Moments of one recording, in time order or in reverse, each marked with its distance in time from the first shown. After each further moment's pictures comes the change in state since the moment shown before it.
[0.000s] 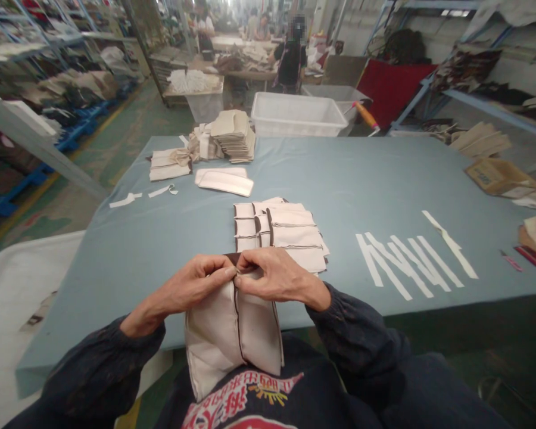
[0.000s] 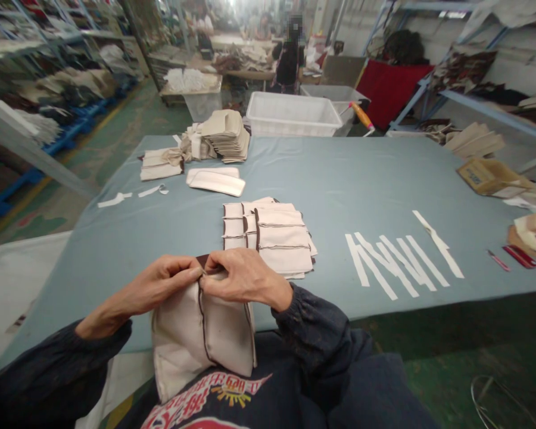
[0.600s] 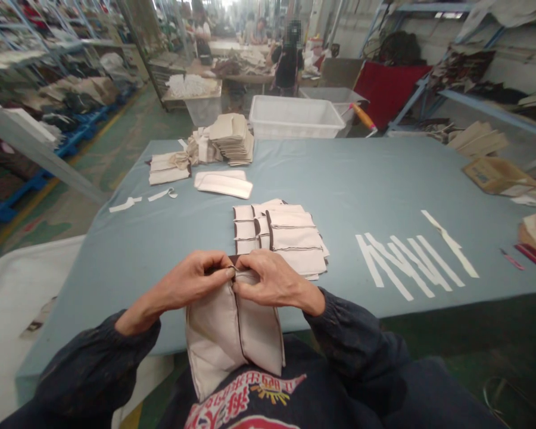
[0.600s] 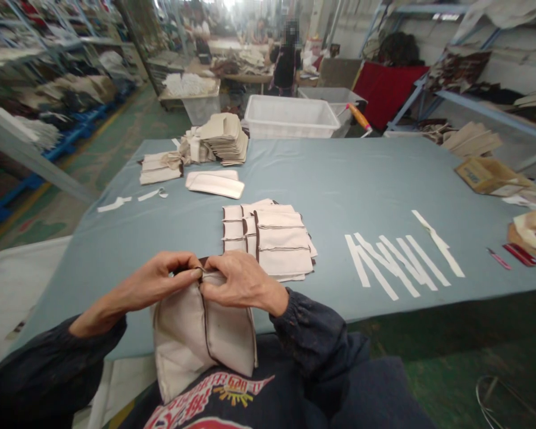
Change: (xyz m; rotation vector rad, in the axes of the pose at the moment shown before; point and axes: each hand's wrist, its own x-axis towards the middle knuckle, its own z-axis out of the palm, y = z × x) left_hand 0.005 0.006 -0.012 0.147 0.026 0.066; right_hand 0.003 0.008 0.012 -0.102 0.041 -0.055
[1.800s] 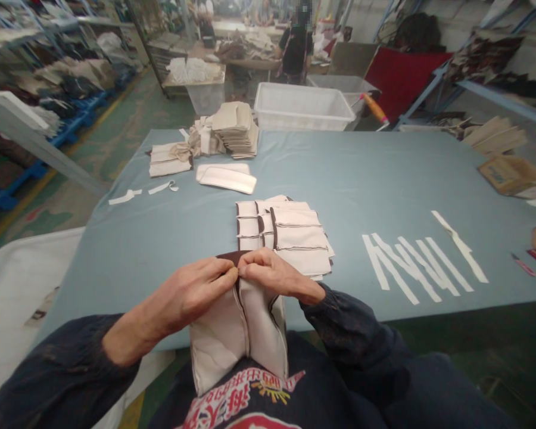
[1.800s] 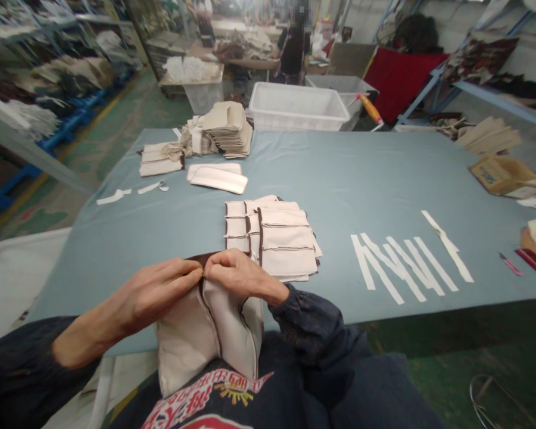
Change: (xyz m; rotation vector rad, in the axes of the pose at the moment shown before) left_hand -0.011 -0.010 0.000 0.693 0.227 0.693; right_hand 0.023 0.008 -0.006 0.762 -0.215 0.277
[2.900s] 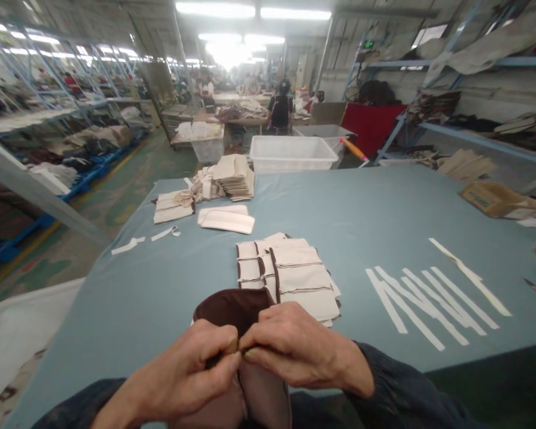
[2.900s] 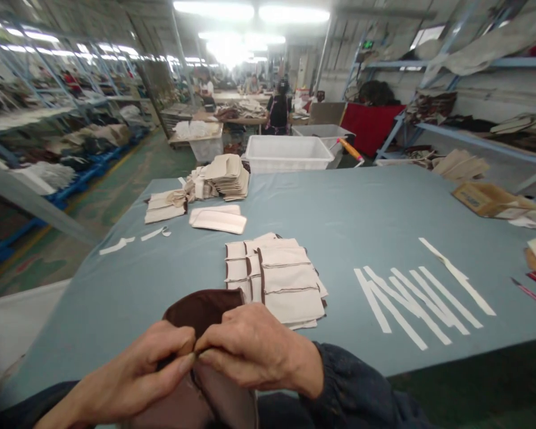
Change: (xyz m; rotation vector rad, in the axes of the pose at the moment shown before) left_hand 0.022 0.009 -0.022 -0.516 -0.271 -0.362; right_hand -0.028 -0.028 -0.017 -0.796 0.048 -0.635
